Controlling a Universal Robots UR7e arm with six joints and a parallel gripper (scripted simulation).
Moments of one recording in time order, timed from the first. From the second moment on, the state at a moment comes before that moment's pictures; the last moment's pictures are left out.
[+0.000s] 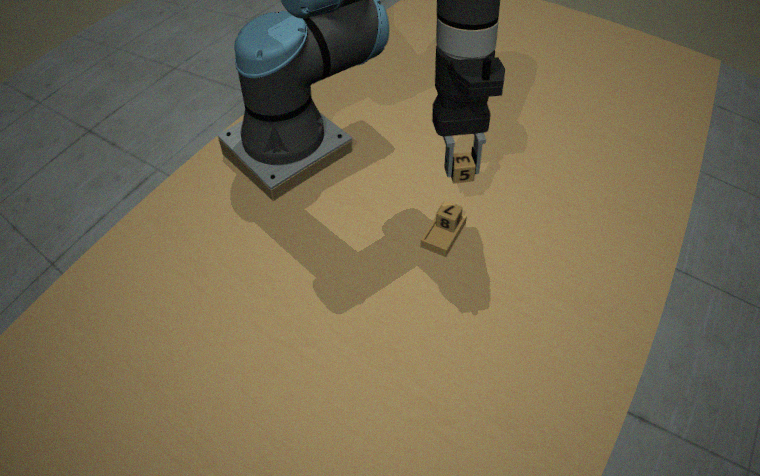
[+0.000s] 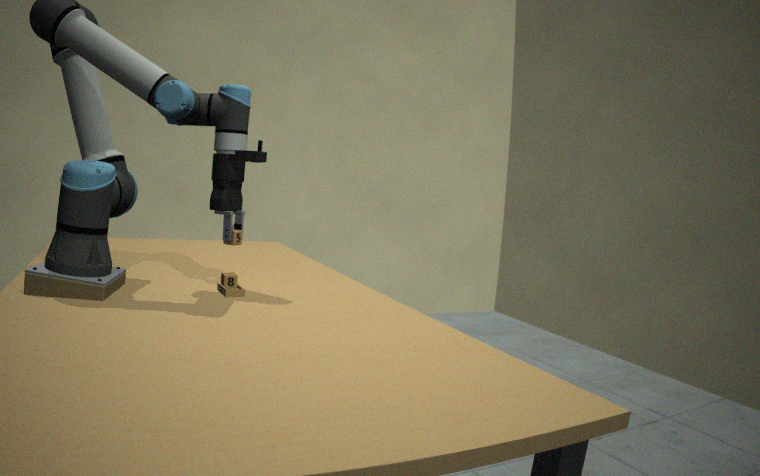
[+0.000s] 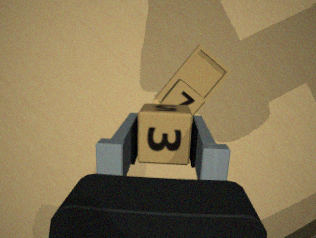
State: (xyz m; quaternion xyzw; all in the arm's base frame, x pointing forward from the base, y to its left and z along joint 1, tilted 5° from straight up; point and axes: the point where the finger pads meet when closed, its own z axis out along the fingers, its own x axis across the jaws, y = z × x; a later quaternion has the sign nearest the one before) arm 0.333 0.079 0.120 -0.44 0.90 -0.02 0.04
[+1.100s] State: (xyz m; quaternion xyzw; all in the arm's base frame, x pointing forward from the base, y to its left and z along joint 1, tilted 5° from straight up) arm 0.304 0.152 0.112 -0.79 0.61 -0.04 0.03
